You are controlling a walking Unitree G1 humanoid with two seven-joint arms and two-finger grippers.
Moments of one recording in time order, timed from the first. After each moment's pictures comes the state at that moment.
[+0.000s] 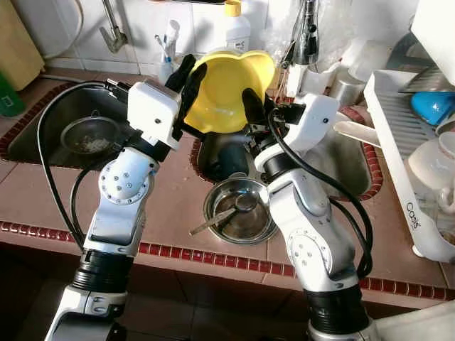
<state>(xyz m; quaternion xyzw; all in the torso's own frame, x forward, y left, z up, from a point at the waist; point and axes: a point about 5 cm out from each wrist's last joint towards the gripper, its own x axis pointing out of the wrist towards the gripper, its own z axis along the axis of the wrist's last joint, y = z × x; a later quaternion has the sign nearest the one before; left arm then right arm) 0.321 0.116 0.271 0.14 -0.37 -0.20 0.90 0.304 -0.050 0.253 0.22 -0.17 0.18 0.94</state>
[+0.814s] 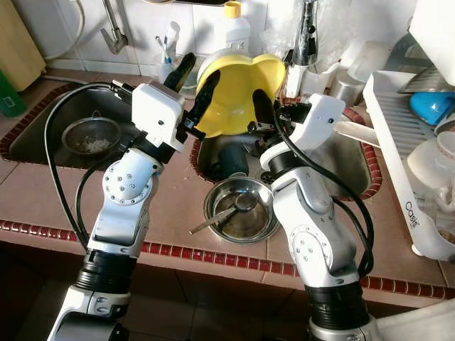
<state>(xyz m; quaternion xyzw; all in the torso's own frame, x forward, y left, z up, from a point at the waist) 0.324 0.112 0.264 0.12 -0.35 -0.22 0.90 0.309 -0.052 0.249 0.21 -0.16 0.17 0.95</state>
